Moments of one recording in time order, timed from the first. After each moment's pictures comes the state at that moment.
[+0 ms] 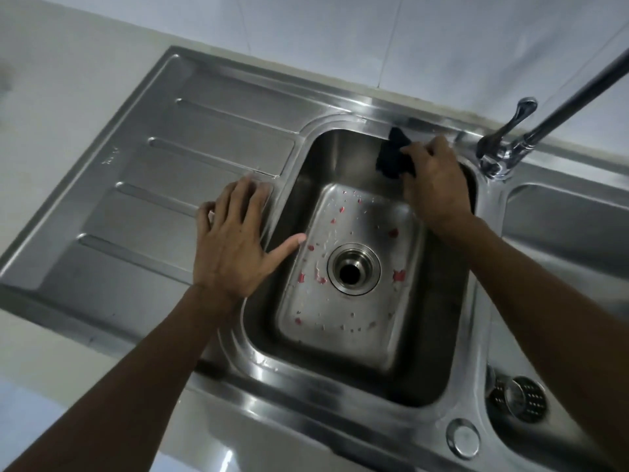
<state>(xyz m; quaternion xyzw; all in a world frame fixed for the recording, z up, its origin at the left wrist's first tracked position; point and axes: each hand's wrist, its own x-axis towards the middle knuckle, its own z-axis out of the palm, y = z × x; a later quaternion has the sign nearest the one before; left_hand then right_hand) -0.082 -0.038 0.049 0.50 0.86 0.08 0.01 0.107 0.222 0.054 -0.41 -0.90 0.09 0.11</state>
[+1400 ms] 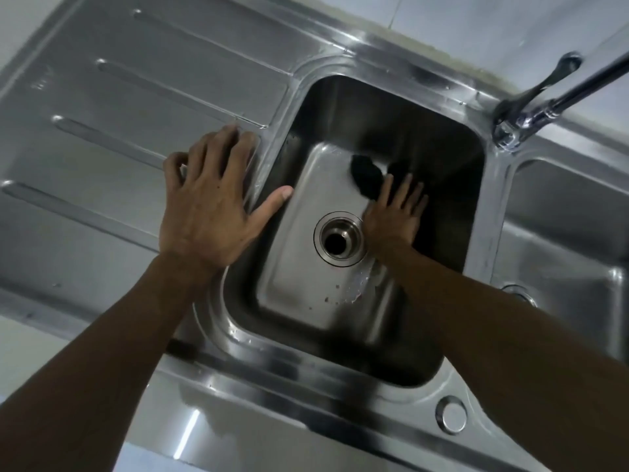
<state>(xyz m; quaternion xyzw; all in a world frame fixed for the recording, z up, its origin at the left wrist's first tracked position) -0.090 -0.039 0.031 0.51 0.85 0.13 -0.05 0.110 0.169 -0.094 -0.53 -0.83 -0.03 -0.19</state>
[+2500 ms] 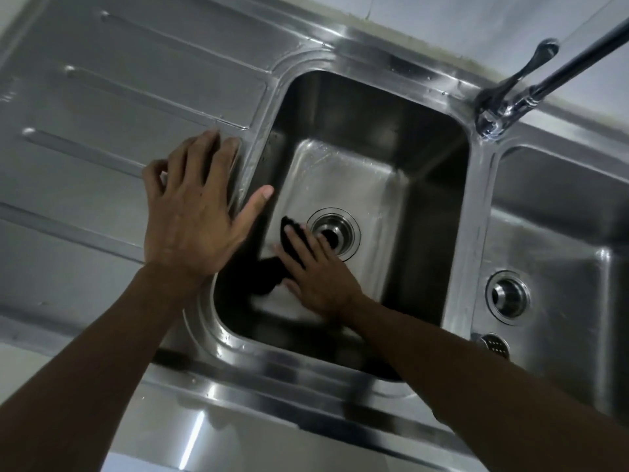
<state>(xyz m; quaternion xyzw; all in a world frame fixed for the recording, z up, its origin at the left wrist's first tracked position) -0.092 -0.040 0.026 0.51 0.84 0.13 -0.08 0.119 0.048 -0.107 -0.15 -0.98 0.08 -0.11</state>
